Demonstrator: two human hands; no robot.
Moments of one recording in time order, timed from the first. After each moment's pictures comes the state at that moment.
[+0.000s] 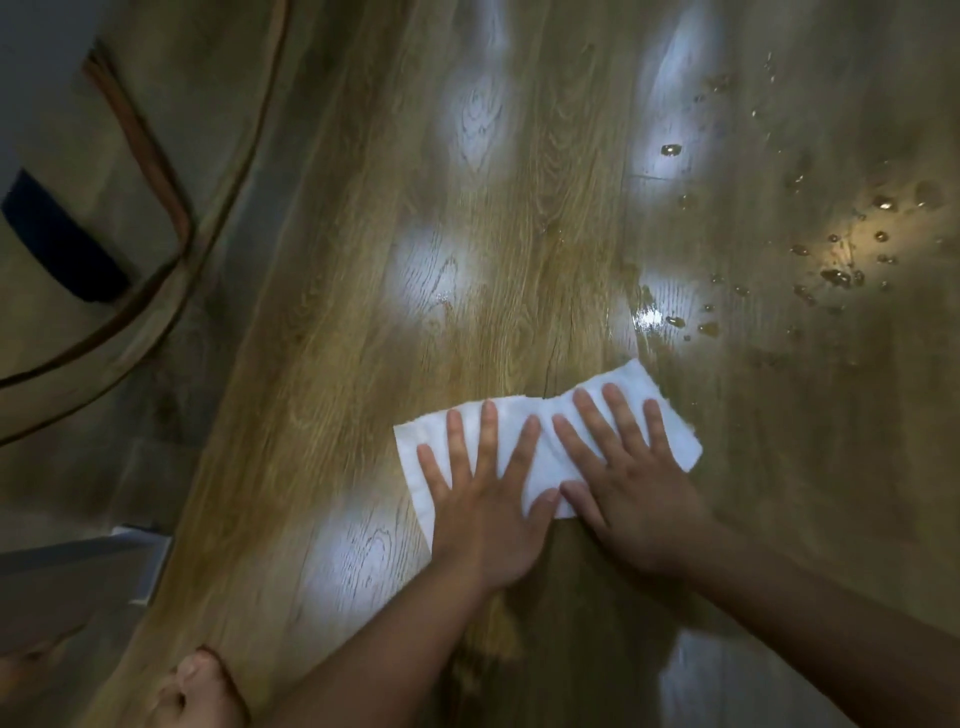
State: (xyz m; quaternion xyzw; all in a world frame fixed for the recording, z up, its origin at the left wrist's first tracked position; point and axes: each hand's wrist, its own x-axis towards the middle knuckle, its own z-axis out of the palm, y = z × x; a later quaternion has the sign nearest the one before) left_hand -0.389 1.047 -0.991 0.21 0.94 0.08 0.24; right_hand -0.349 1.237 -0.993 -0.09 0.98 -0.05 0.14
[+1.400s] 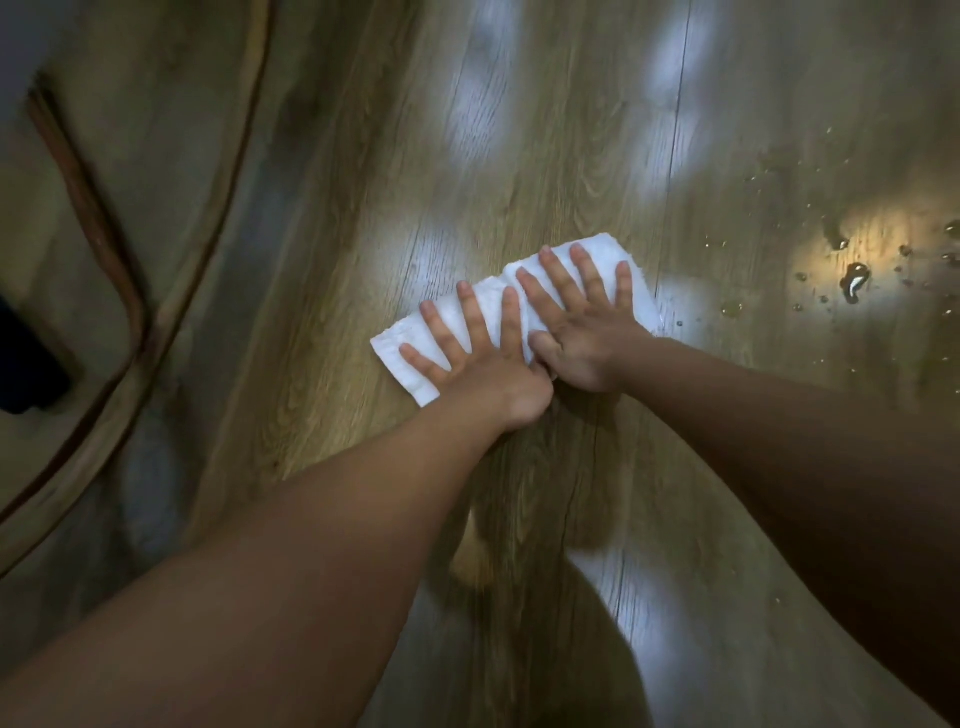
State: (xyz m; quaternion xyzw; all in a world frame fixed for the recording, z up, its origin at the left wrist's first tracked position) left_hand -0.639 1.147 -0.972 0.07 0.93 0.09 0.35; right_hand -0.640 1.278 -0.984 -0.03 0.97 -0.08 0.24
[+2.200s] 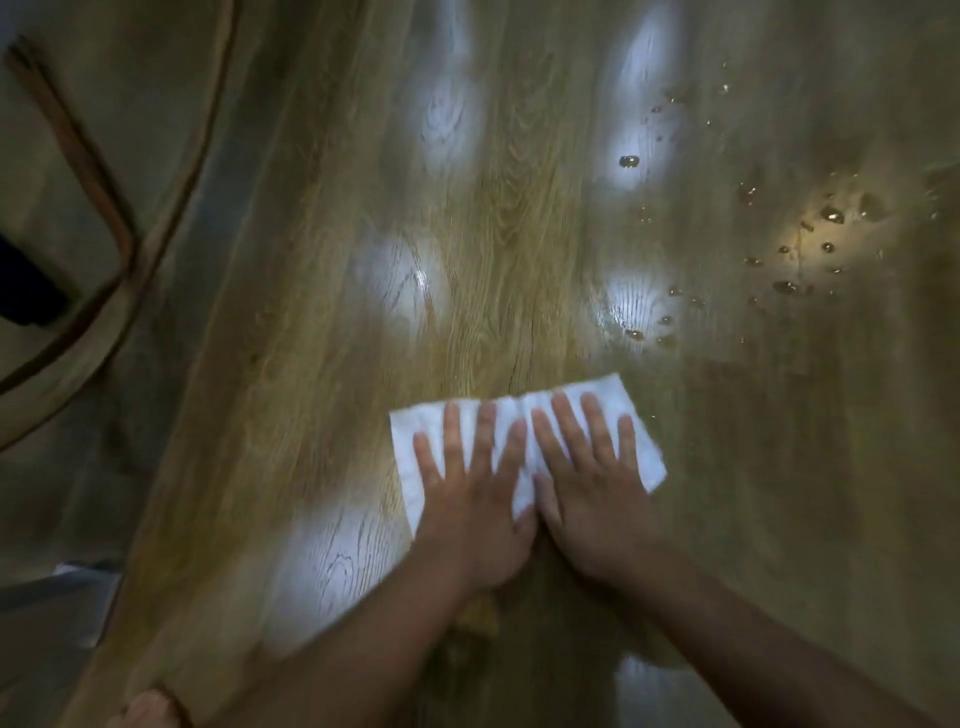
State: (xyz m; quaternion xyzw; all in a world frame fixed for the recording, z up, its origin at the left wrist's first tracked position) left_hand -0.402 1.071 -0.991 0.30 0.93 0.05 0.20; right_hand -0.354 1.226 -0.992 0.02 0.99 -0.11 0.11
